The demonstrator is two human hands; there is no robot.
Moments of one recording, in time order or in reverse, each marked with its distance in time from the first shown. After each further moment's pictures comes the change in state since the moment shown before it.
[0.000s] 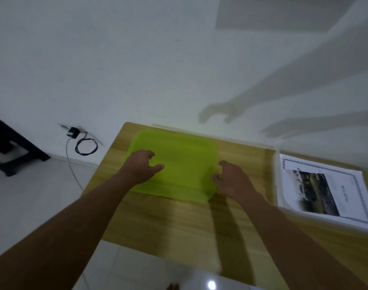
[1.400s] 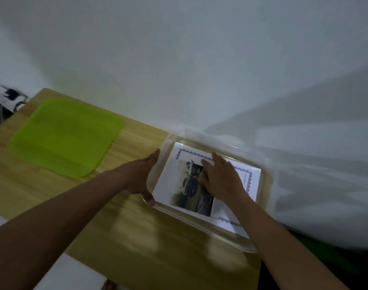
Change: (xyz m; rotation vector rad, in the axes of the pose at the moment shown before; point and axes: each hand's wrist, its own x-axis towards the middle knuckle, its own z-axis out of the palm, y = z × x) left_hand 0.004 0.360 0.197 0.220 -0.470 0.084; right_hand 0.043 0.380 -0.112 -0.333 0.031 -0.421
